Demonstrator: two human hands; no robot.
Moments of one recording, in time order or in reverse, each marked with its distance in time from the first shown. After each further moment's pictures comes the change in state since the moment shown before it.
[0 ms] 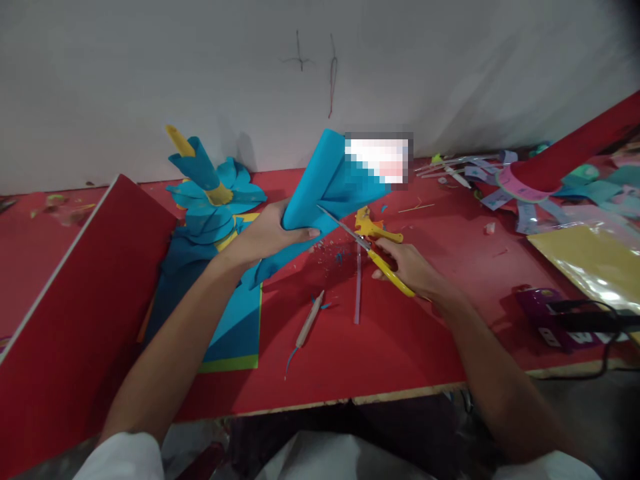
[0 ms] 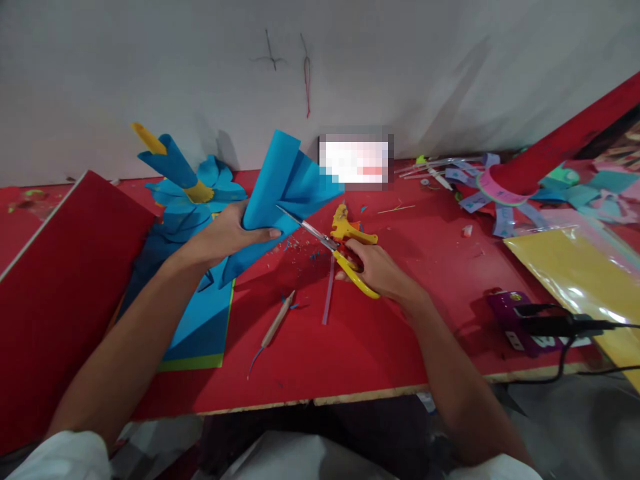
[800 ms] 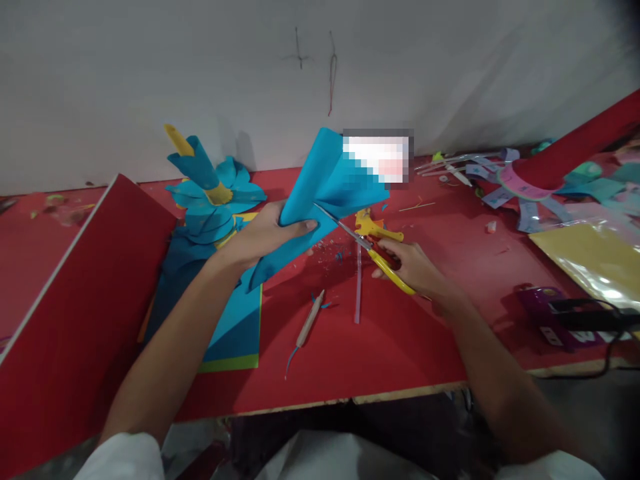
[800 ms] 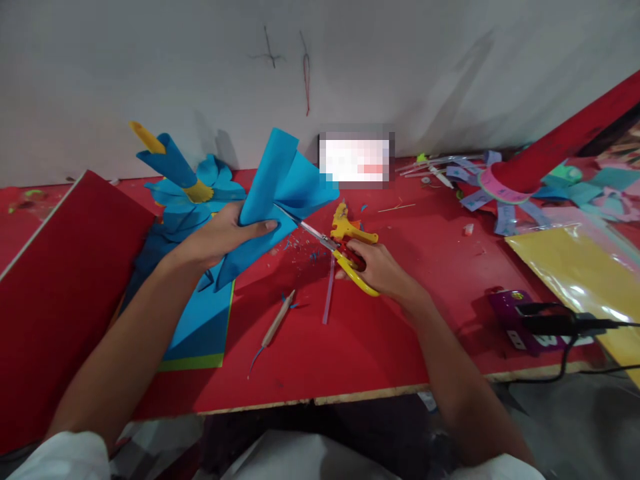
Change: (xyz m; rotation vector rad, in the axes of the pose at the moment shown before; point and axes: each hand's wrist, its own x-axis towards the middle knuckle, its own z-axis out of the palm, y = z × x) left_hand -0.007 0.007 0.000 -0.098 -0.013 -0.157; right_hand -0.001 -0.007 -0.003 -0.045 0.030 0.004
